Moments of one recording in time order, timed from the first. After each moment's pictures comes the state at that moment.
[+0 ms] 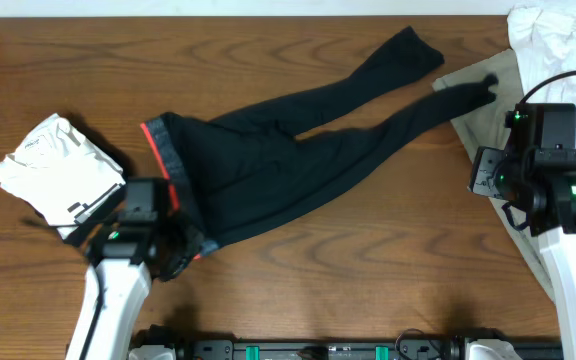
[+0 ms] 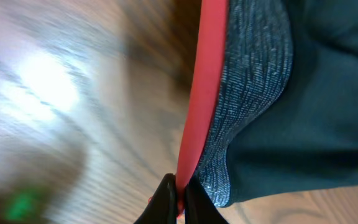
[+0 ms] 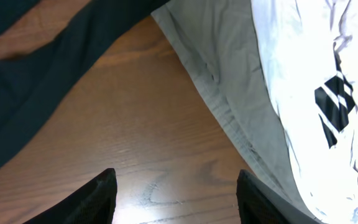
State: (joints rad) left arm 0.01 1.04 0.66 -0.94 0.16 -0.81; right arm 0.00 1.21 1.23 -1.09 0.19 0.22
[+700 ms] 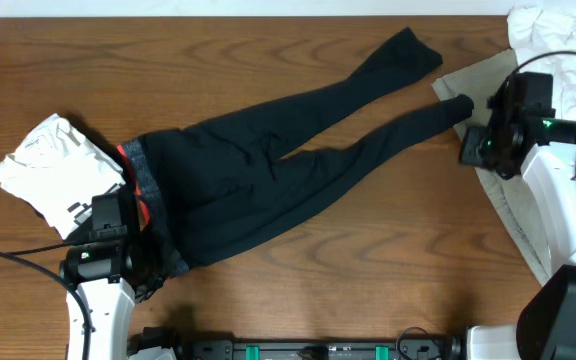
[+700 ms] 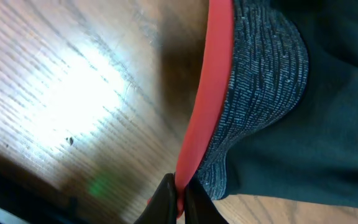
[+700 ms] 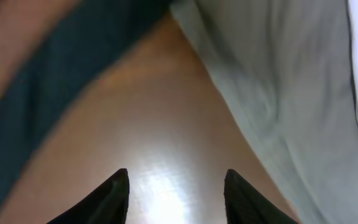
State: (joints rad) left arm 0.17 0.97 0.66 -1.09 0.07 -0.67; right arm -0.12 1.59 1.21 -0.80 -0.03 0.18
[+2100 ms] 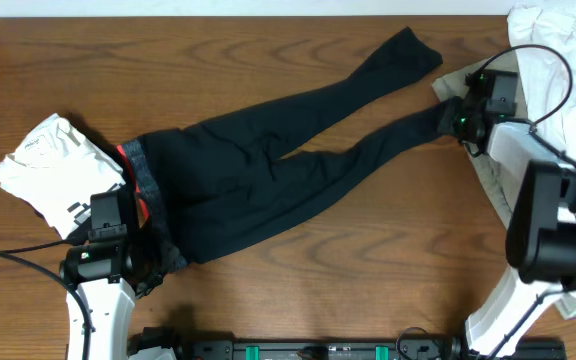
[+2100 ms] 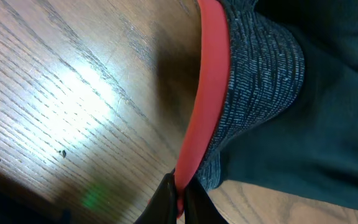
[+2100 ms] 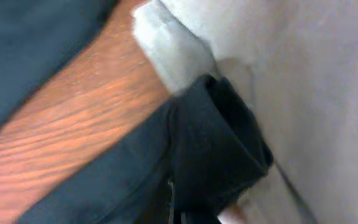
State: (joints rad) left arm 0.17 0.97 0.66 -1.05 0.07 -0.67; right arm -0.12 1.98 1.21 -0.19 -0.17 0.27
